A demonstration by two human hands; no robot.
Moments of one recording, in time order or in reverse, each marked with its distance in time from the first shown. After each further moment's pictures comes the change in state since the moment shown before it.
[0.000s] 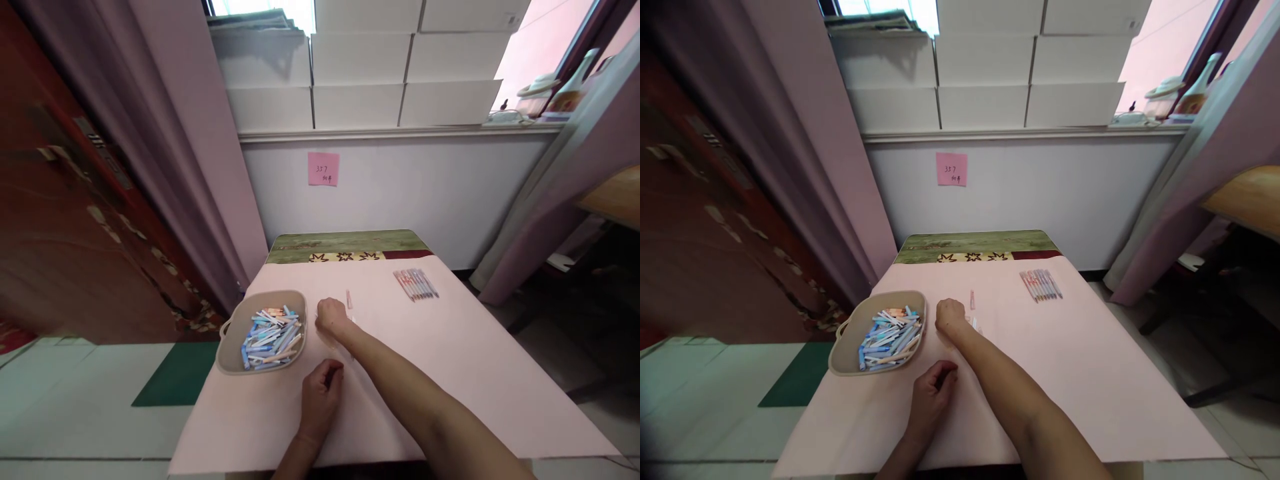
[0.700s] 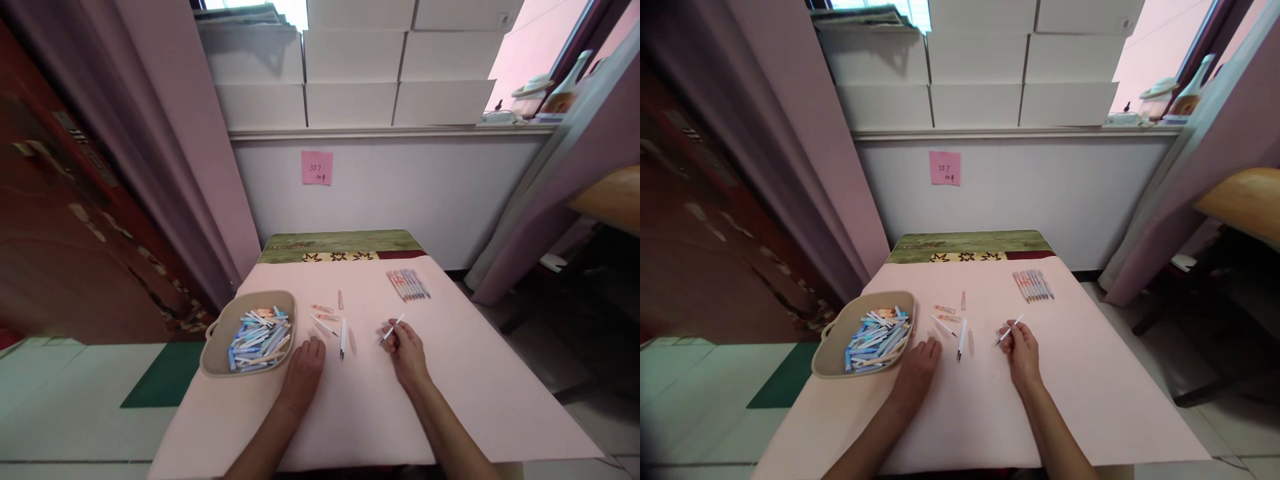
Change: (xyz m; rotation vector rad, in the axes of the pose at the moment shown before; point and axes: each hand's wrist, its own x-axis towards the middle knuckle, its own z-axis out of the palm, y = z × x) left_hand 0.042 -0.014 -0.005 1.234 -0.133 0.508; right_hand -0.111 0.164 0.020 1.651 0.584 0.275
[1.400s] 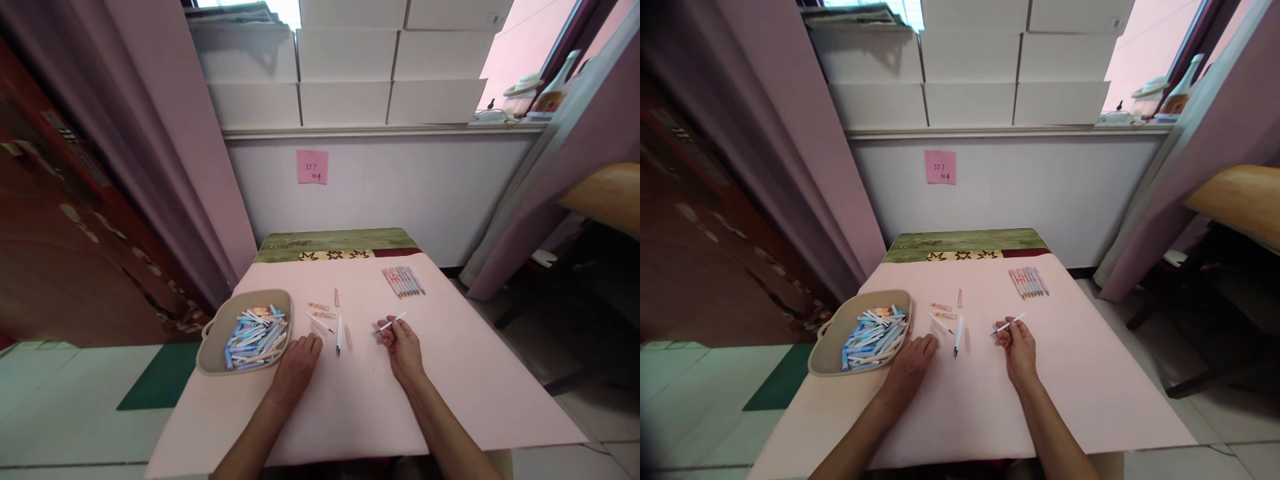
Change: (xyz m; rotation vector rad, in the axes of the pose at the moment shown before) left_hand 0.002 -0.010 -0.016 -0.223 0.011 0.044; right_hand 0.003 0.005 -0.008 0.187 0.007 0.036
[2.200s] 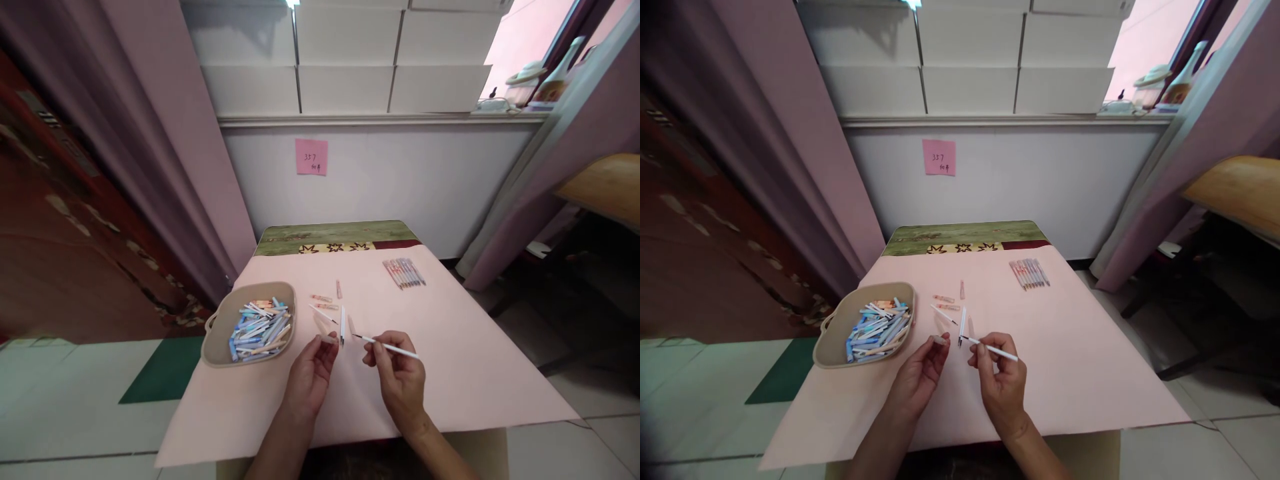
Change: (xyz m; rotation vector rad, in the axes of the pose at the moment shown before) left_hand 0.012 0.052 -0.038 -2.246 0.331 -1.324; right_hand -0.119 -0.037 0.055 -0.520 -0.186 -0.499
